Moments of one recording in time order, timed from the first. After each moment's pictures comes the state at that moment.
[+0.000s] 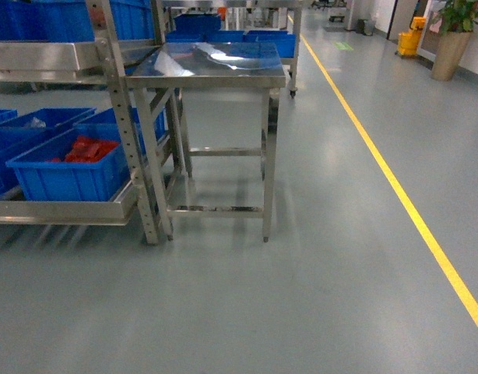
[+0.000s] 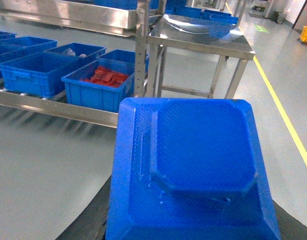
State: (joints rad) left arm -0.59 0.30 0.21 -0.11 -0.73 -0.23; right arm 0.00 0.01 0.01 -0.01 0.00 0.00
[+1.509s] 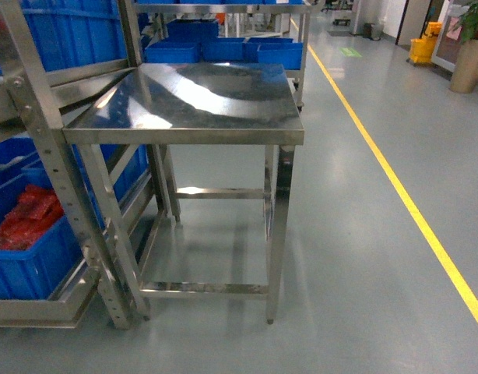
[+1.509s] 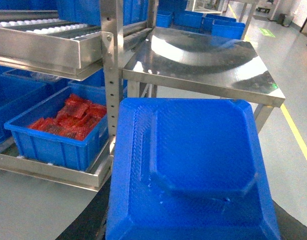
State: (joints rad) left arm -0.59 0.30 0.21 -0.11 -0.73 -0.23; right arm 0.00 0.01 0.01 0.00 0.00 0.00
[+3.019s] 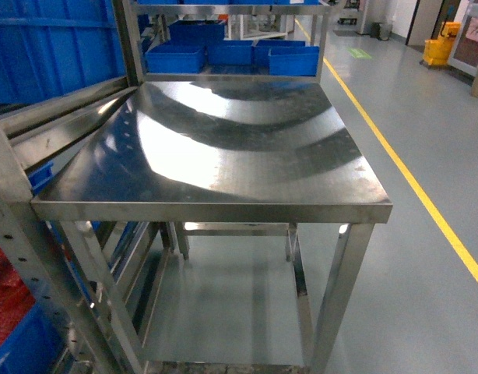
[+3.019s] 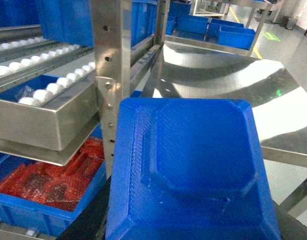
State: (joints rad) left arm -0.59 0.30 0.21 -0.11 -0.73 -0.23; right arm 0.00 0.01 0.01 -0.01 0.00 0.00
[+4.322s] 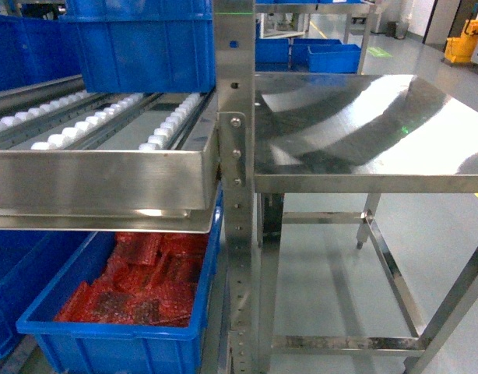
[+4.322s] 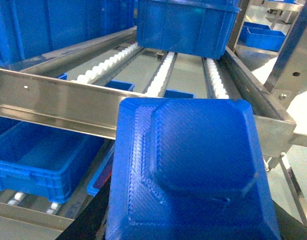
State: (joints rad) left arm -0.59 0.30 0.21 -0.11 -0.73 -0.23; right arm 0.00 0.01 0.01 0.00 0.00 0.00
